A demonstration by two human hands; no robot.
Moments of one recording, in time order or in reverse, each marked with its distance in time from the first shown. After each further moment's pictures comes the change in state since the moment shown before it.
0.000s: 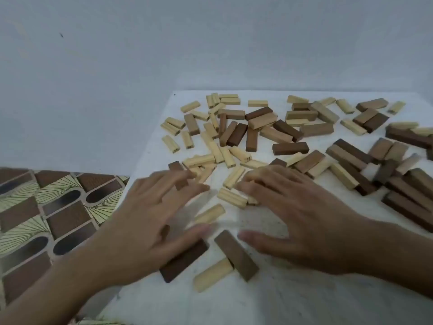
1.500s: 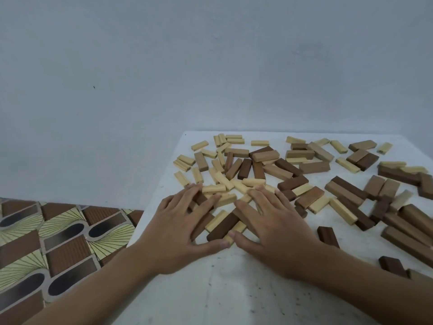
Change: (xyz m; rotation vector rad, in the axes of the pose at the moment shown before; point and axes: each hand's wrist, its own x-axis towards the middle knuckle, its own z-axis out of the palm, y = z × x) left_hand 0.040 -0.031 0.036 0.164 -0.068 -0.100; right_hand 0.050 0.005 0.044 -0.123 0.114 0.197
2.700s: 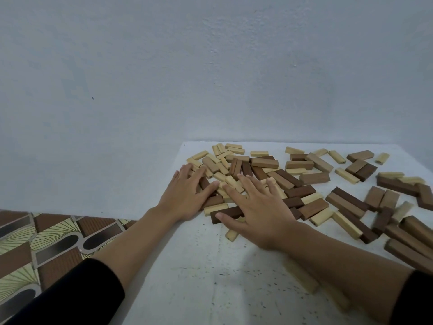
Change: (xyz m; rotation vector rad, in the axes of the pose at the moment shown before) left_hand 0.106 -0.042 0.008 -0.223 0.032 -0.279; right_hand 0.065 0.010 0.002 -0.061 -0.031 0.049
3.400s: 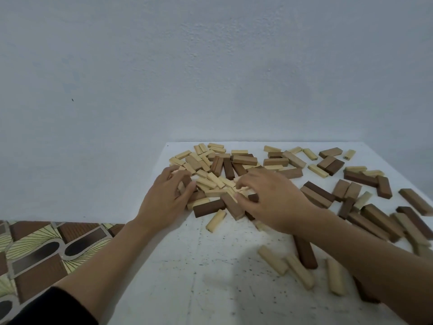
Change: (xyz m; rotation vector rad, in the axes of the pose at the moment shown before) left_hand -0.032 0.012 -0.002 -0.115 0.211 0.138; right_hand -0.047 0.033 -0.051 0.216 0.223 -0.007
